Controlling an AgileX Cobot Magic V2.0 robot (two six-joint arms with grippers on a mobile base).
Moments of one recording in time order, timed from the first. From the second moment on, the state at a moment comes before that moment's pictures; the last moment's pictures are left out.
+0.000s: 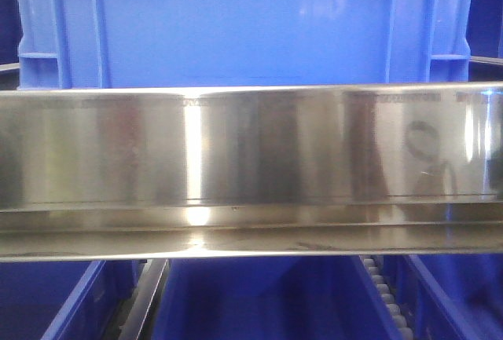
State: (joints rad) left arm -0.02 0.01 0.00 0.00 0.02 0.00; right arm 0.22 0.00 0.00 -0.02 0.06 -0.10
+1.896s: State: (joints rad) left arm -0.02 1.03 -1.11 -0.04 0.49 0.00; right arm 0.22 0.92 -1.01 -0.01 0.45 -0.10
